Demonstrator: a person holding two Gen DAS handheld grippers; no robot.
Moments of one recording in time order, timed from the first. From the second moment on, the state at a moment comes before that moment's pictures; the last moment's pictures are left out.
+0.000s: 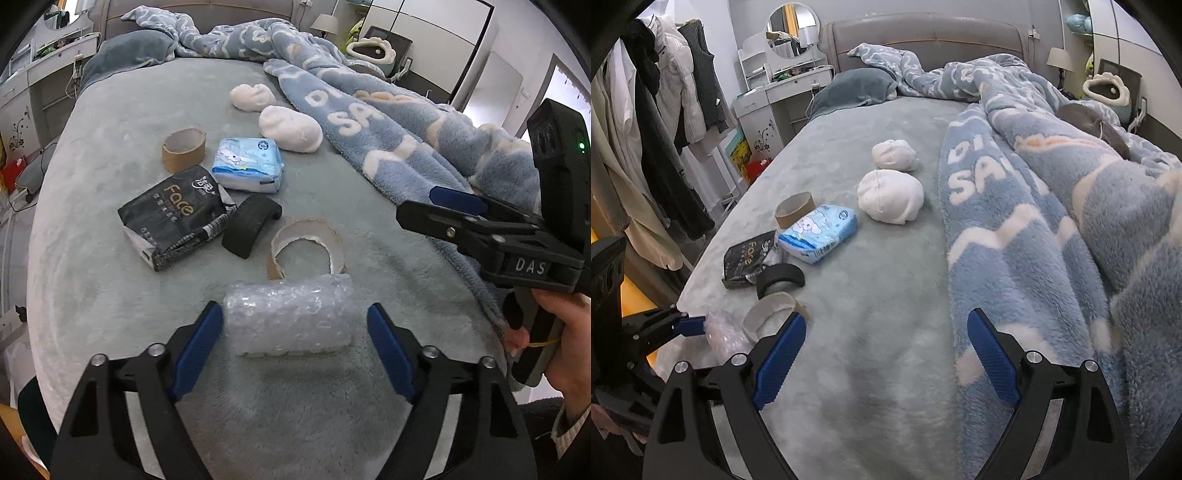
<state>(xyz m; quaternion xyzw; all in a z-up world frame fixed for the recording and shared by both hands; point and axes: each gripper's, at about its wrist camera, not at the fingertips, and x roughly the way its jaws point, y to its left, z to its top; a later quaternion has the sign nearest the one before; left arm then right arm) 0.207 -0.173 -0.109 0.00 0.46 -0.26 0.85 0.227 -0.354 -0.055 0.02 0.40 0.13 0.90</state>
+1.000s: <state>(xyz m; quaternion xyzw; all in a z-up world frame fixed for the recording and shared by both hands) 0.213 -0.107 -0.080 0.00 0.42 -0.20 0.88 0.227 -0.278 -0.064 -0.04 0.43 0.24 0.87</state>
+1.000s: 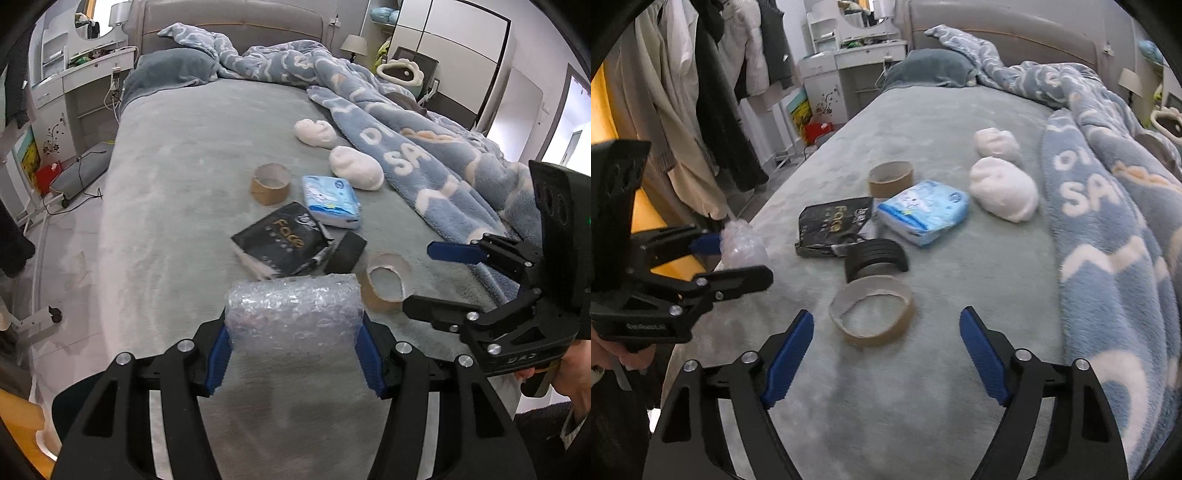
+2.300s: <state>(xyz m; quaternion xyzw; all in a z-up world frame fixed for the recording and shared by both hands) 0.217 0.078 -0.099 -0.05 0.51 -0.05 0.86 0.269 -0.200 -0.032 -0.06 0.38 0.12 0.91</state>
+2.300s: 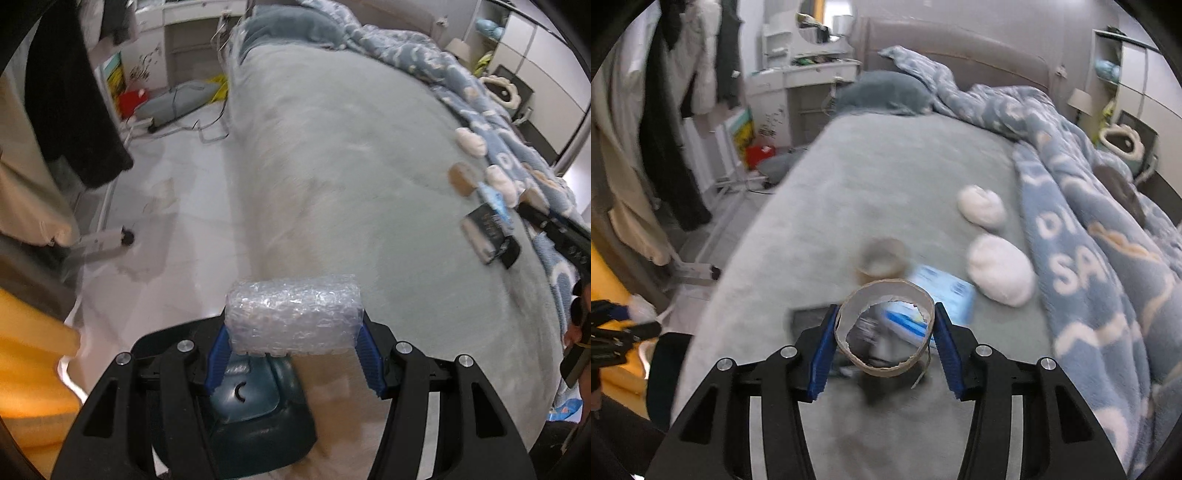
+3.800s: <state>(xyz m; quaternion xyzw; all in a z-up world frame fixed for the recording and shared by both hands) 0.168 0.214 -0.168 -0.09 0.63 0.00 0.77 0.225 0.057 -0.087 -0.09 0.46 0.39 0.79</state>
